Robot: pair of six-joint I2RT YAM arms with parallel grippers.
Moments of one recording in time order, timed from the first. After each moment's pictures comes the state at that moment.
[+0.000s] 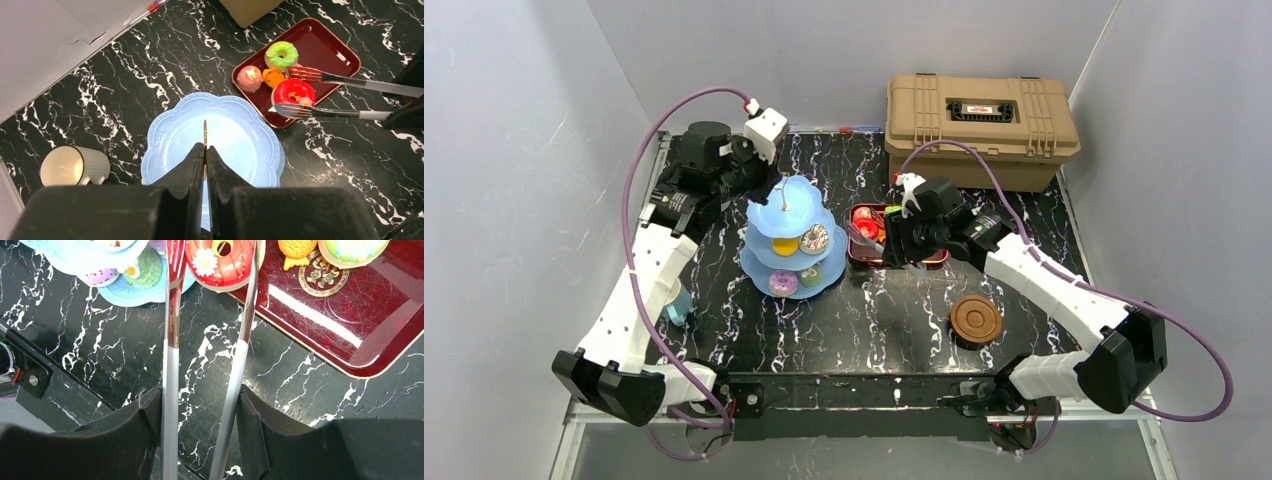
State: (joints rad) left arm -0.35 1.26 1.48 -0.70 0.25 0.26; right arm 0.70 1.30 1.14 -0.63 -0.14 0.26
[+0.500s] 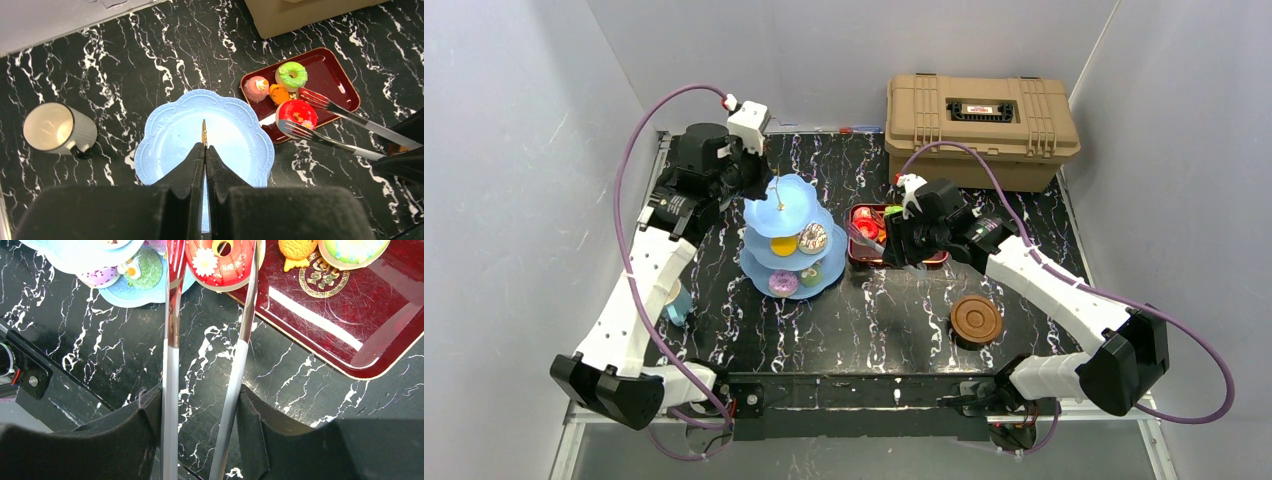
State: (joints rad) left arm -0.35 1.24 1.46 -0.67 0.10 0.04; right arm 0.70 1.29 1.11 -0.61 -0.14 0.26
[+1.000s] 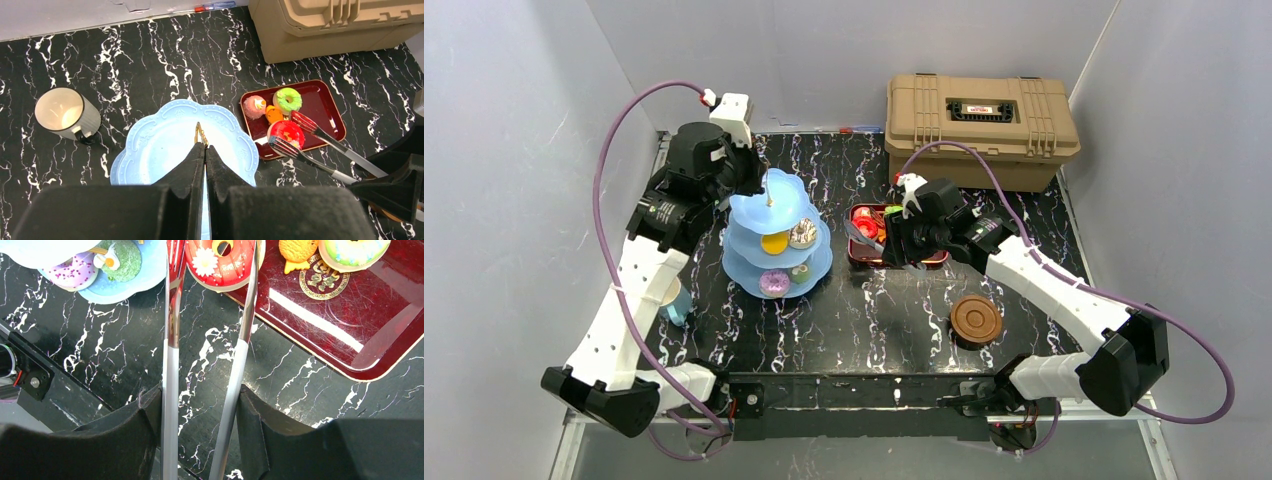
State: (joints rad) left arm -0.39 1.20 1.52 -0.72 -0.05 -0.12; right arm 0.70 1.29 1.11 -0.60 -0.14 0.27
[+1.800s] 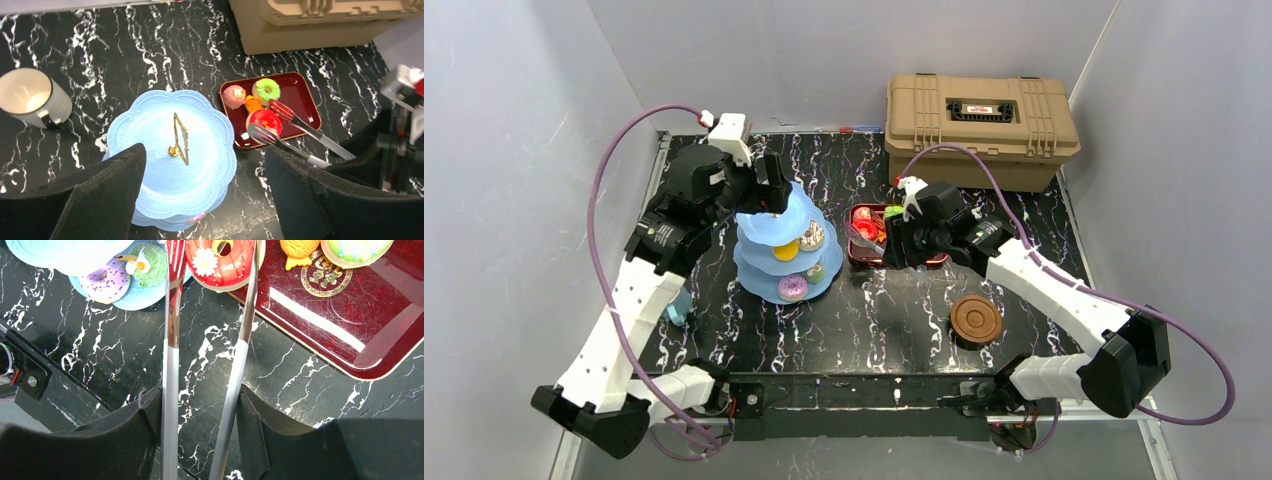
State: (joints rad) left arm -0.43 1.11 1.39 -0.68 -0.07 -0.25; right arm 0.70 1.28 1.08 -0.58 -0.14 0.27
